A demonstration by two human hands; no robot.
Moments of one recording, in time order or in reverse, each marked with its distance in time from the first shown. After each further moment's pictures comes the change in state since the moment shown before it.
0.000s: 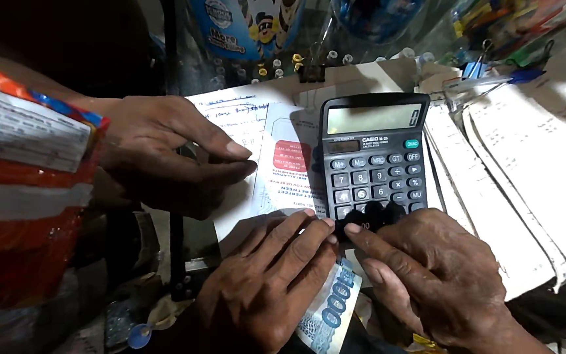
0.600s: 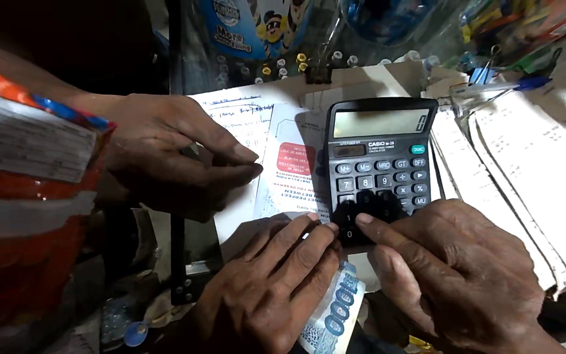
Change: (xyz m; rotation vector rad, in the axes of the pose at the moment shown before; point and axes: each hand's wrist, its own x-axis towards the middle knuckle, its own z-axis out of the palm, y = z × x) left_hand 0.001 0.000 0.000 -0.015 0.014 0.008; right_hand 0.019 0.002 -0.007 -0.081 0.038 -0.034
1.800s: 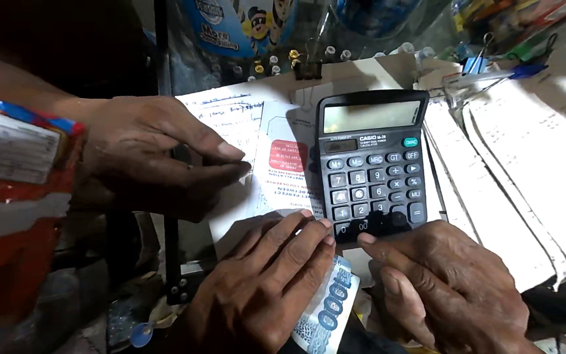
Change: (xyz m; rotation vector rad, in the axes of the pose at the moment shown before) left_hand -0.002 0.001 -0.002 -0.006 -0.033 -0.028; right_hand -0.029 -0.004 0.004 0.095 0.049 0.018
